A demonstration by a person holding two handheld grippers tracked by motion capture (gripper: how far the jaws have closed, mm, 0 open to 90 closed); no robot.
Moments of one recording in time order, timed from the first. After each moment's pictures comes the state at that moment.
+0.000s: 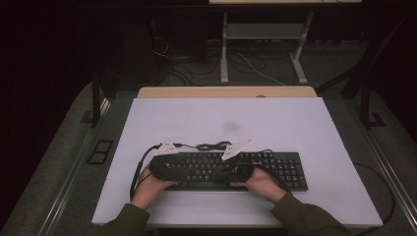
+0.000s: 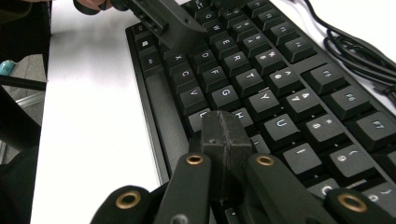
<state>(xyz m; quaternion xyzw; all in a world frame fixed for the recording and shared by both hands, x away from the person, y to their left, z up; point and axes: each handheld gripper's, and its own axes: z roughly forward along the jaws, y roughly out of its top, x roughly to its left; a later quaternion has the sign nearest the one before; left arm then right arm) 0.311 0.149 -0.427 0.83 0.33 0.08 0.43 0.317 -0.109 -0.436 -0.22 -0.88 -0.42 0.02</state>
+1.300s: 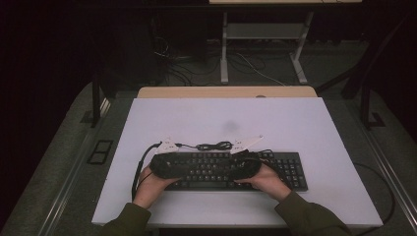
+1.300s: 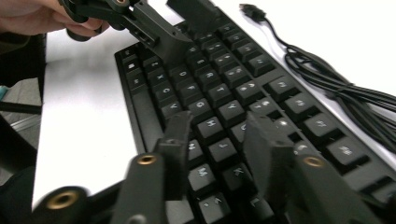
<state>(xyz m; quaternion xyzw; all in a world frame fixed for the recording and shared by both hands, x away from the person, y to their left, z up) 0.312 0.145 -0.421 0.82 0.34 0.09 0.45 0.323 -0.128 -0.426 -0.25 -0.86 -0.44 0.00</state>
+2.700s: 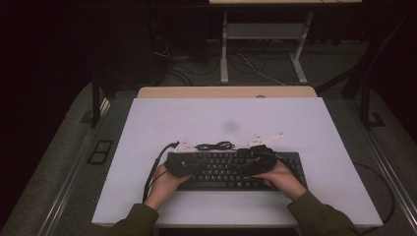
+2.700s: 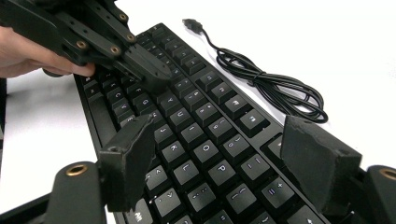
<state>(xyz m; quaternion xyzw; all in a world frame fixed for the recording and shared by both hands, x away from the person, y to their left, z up) 0.323 0.111 -0.432 0.85 0.31 0.07 0.42 0.328 -0.169 -0.422 -0.31 -0.83 -0.46 -0.04</state>
